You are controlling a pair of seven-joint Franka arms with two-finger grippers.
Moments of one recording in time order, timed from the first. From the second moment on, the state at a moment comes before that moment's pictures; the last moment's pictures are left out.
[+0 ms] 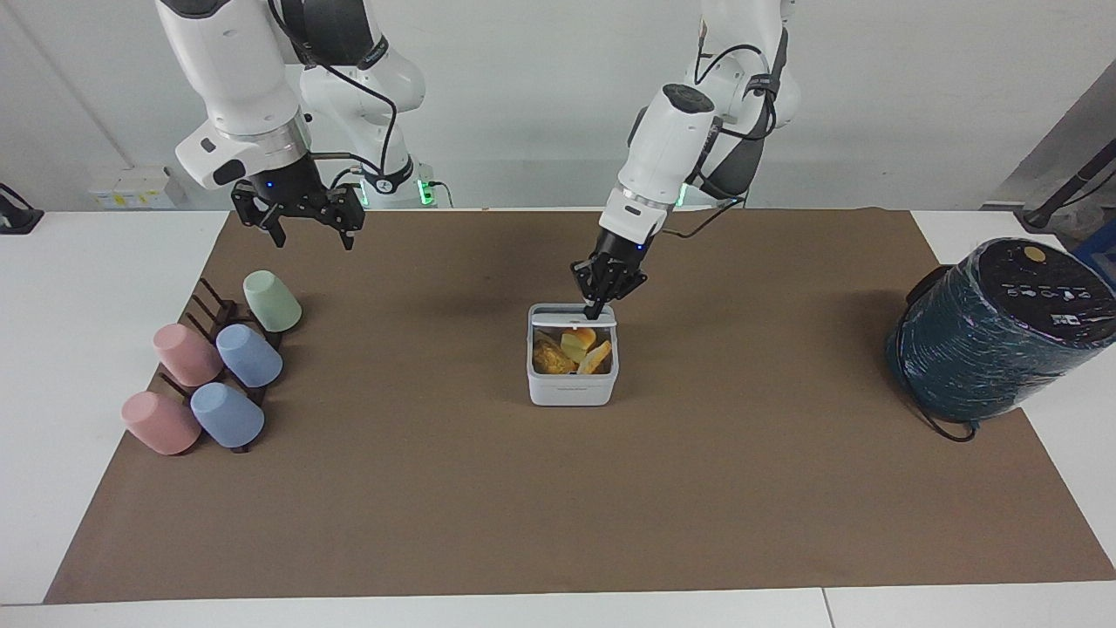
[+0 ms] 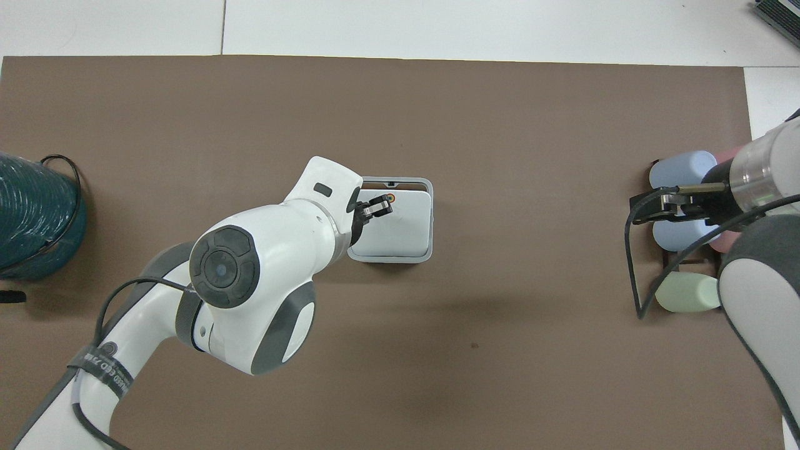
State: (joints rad) left arm -0.65 0.10 0.05 -2.03 -0.22 2.60 -0.73; right arm 0.05 -0.04 0.06 -1.68 -0.04 1.62 0.15
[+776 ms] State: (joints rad) left arm -0.65 0.20 0.04 -2.02 -0.23 2.71 -0.73; right arm 0.05 -0.04 0.06 -1.68 -0.04 1.62 0.15
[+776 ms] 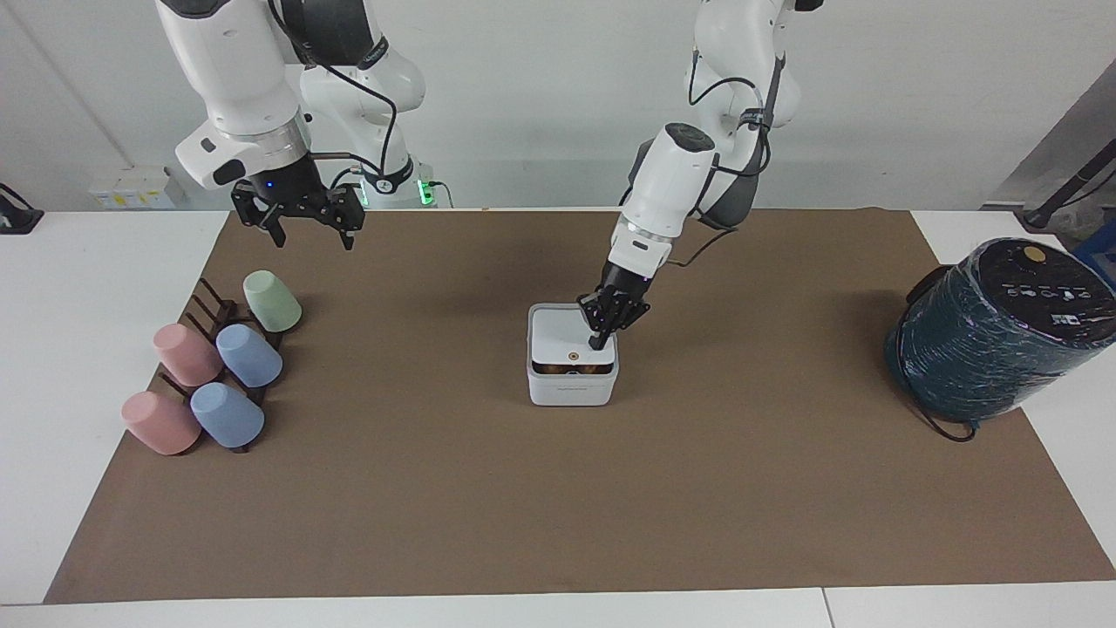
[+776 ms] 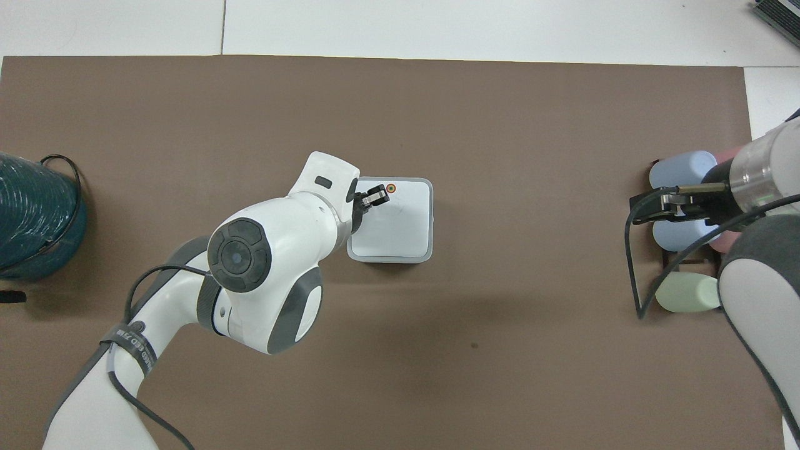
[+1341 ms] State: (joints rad) left arm -0.65 0.21 0.04 -2.02 -0.23 2.72 -0.73; right arm 0.05 -0.04 0.06 -1.68 -0.04 1.62 0.15
